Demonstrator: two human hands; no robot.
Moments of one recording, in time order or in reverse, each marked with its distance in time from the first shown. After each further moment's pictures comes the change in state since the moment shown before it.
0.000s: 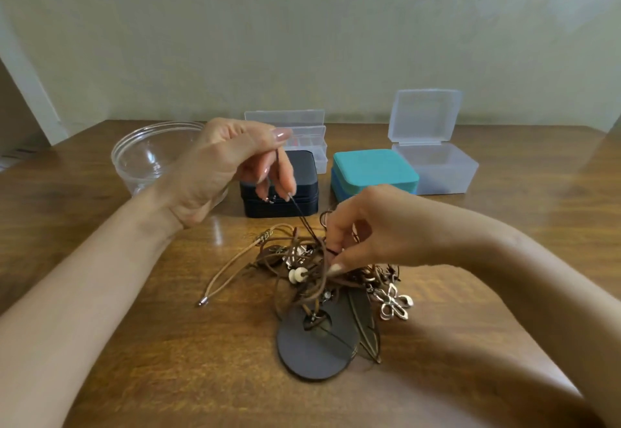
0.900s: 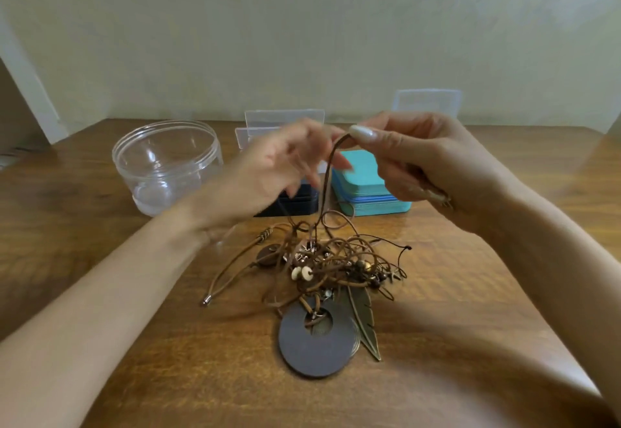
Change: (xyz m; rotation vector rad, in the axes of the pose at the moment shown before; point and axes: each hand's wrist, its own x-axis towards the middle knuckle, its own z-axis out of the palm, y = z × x) left_hand -0.003 0.004 0.026 0.065 -0.120 -0.004; right_hand -0.006 0.018 -0.026 0.858 0.444 -0.188
